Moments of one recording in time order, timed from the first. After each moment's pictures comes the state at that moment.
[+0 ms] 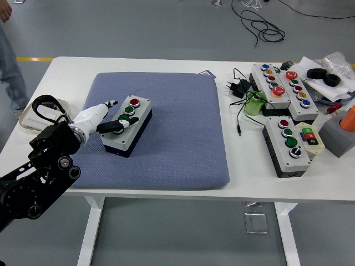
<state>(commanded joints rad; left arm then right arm) -0.58 0.28 -0.90 -1.23 1.83 -0.03 0.53 0.10 -0.12 0.91 0.18 -1.20 -0.11 -0.34</state>
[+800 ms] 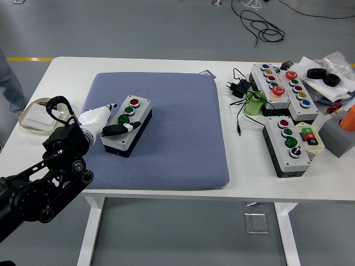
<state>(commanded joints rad) -0.59 0.24 -0.87 -1.23 1.91 -0.03 0.65 0.10 -0.12 0.91 0.18 -1.21 -0.11 -0.34</state>
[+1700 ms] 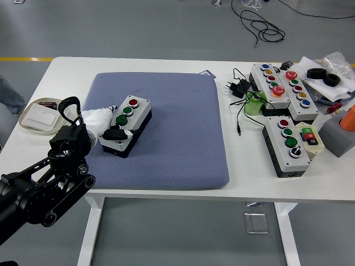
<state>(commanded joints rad) -0.60 0.23 -0.87 -1.22 2.13 -0.15 0.65 0.10 -0.13 0.92 0.18 -1.22 -0.10 -0.34</state>
